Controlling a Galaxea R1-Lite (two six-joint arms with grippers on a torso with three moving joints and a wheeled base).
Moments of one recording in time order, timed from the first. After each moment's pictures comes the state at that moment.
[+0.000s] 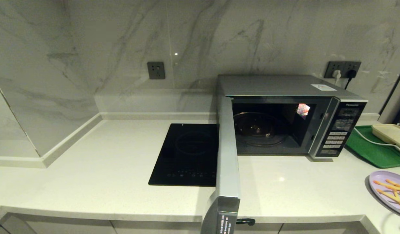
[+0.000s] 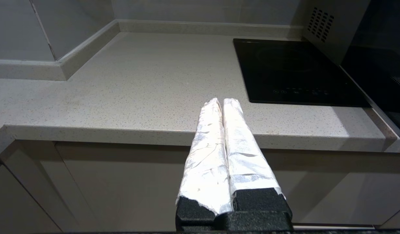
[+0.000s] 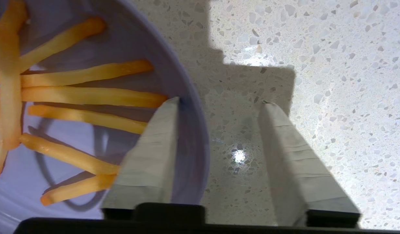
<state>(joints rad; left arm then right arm) 0.00 0.00 0.00 -0.01 0.01 -0.05 -0.86 2.26 -1.41 0.48 -0.16 0.72</state>
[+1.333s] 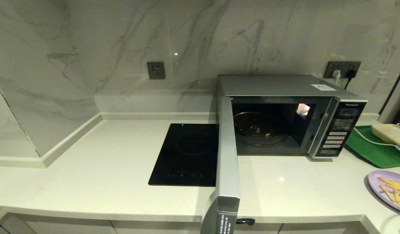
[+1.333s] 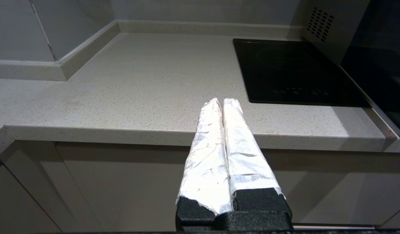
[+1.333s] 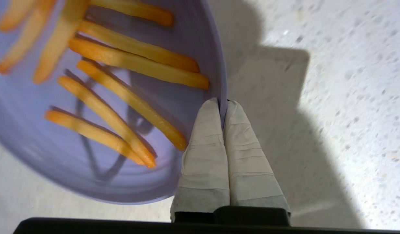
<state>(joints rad) 0.00 0.00 0.00 -0.01 0.01 -0.05 -0.85 2.19 -1.37 0.49 -0.02 0.63</state>
